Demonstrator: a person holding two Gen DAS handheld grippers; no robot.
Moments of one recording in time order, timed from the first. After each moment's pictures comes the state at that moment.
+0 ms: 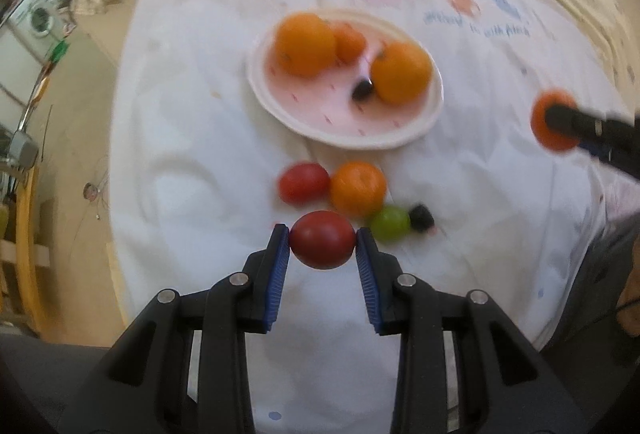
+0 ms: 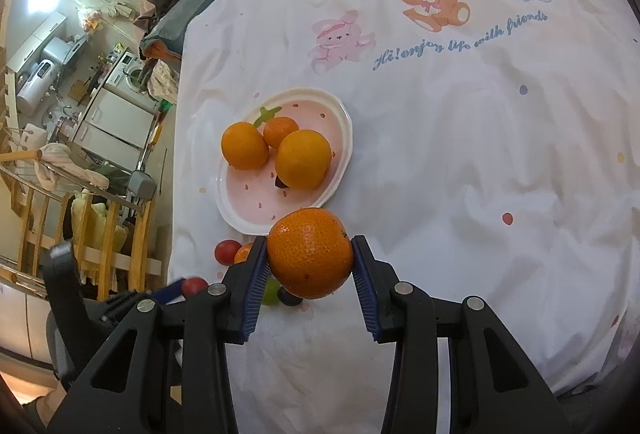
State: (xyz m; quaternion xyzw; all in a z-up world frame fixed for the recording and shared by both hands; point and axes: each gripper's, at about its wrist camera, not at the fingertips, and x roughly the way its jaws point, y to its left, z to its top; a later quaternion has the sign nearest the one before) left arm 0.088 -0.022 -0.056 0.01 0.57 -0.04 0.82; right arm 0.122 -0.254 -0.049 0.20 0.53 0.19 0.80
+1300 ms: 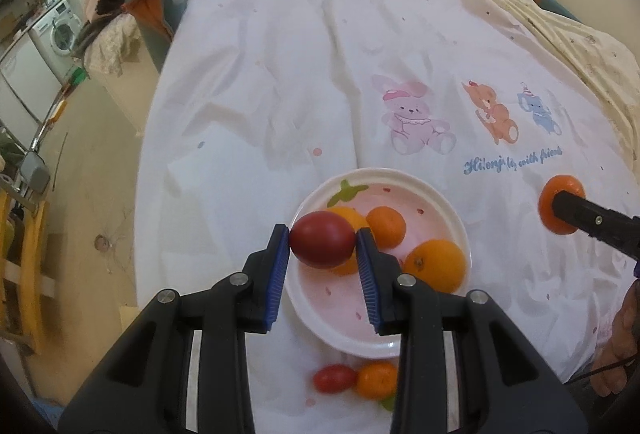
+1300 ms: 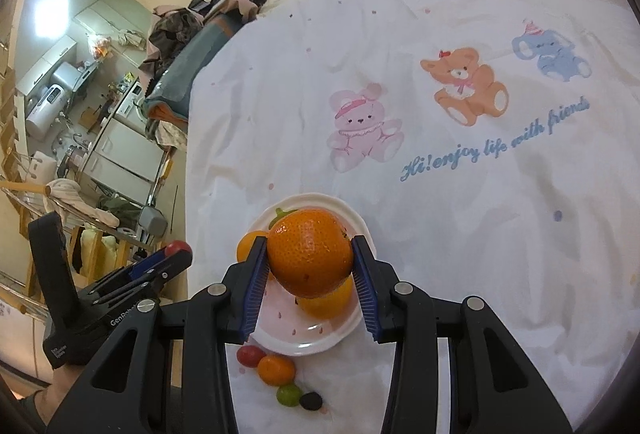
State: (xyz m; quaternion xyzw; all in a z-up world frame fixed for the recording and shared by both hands) left arm 0.225 -0.008 -0.011 0.00 0.50 -0.01 0.86; right arm 0.231 -0.248 -0.022 0.22 0.49 0.20 0.82
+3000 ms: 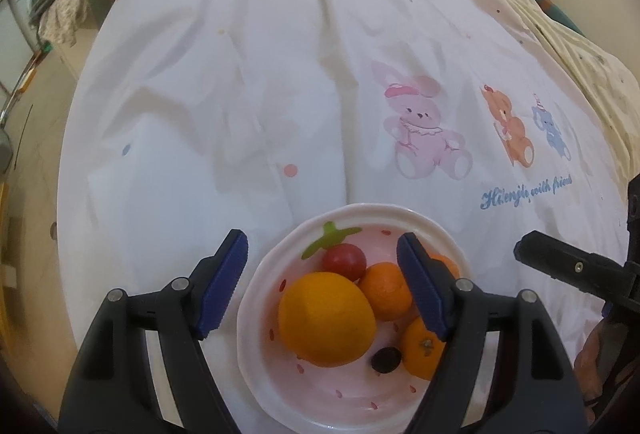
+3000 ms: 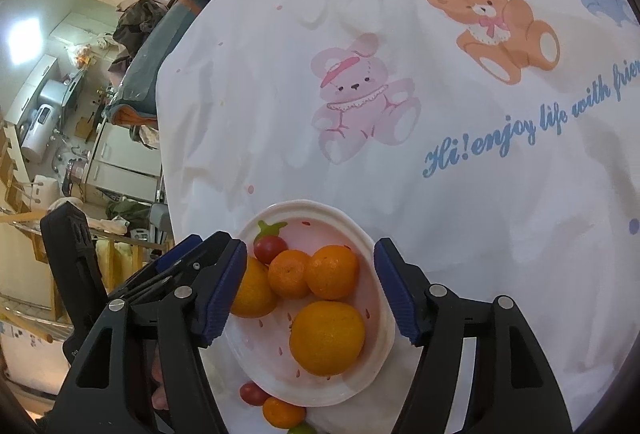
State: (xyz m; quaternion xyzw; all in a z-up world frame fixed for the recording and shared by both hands) left arm 0.299 -0.004 -0.072 -0.07 0.54 -0.04 0.84; right arm 0.296 -0.227 -0.087 0.27 0.55 0.20 0.77
